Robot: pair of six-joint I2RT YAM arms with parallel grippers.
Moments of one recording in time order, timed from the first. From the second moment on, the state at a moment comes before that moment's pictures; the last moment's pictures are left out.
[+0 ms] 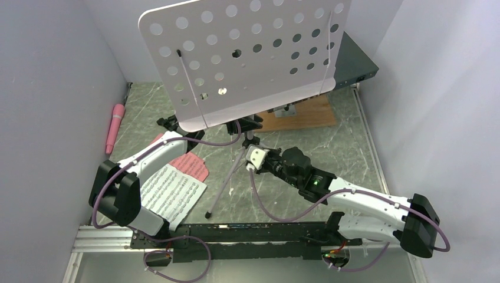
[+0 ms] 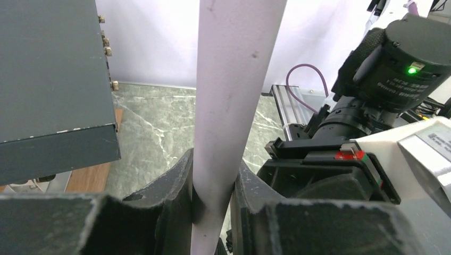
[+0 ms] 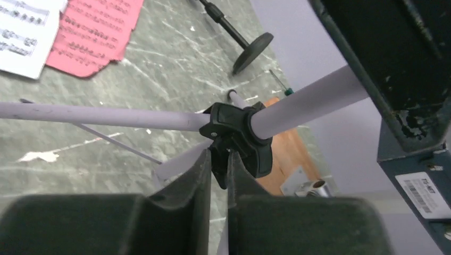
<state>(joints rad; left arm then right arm) -0.53 1.49 1.10 0.59 1.05 -0.28 0.99 1.03 0.64 0.23 0.11 -0.72</state>
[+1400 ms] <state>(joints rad) -0.55 1.49 1.10 0.59 1.06 -0.29 0.83 0.81 0.21 0.36 0.32 1.91</state>
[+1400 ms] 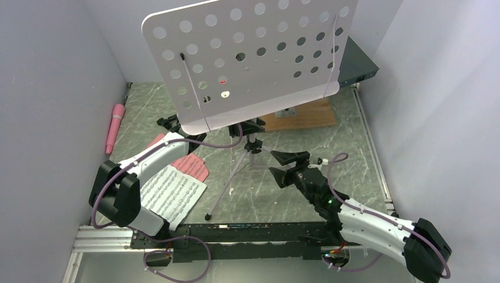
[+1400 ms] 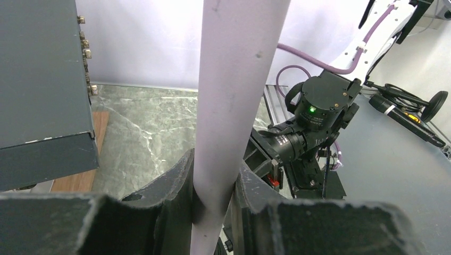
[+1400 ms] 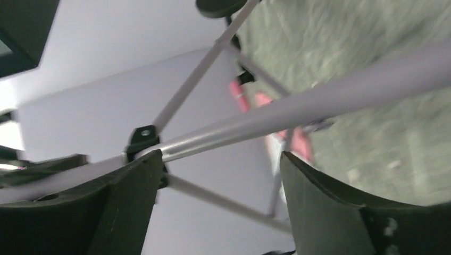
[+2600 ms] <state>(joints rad) -0.55 1.49 1.10 0.59 1.06 -0.30 1.08 0.98 0.56 0.26 0.14 -1.02</state>
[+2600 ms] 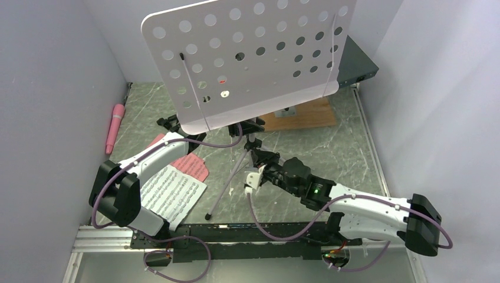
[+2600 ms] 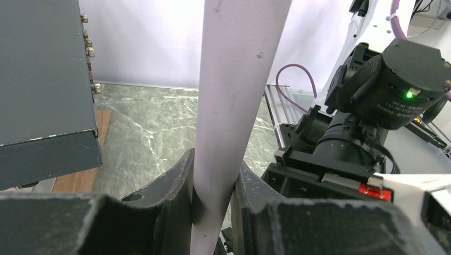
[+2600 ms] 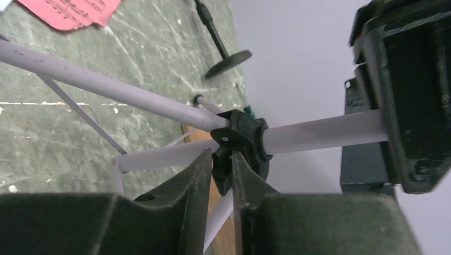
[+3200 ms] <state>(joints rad) -0.55 1.49 1.10 0.59 1.06 -0.29 1.08 0.99 0.62 0.25 0.41 0.02</state>
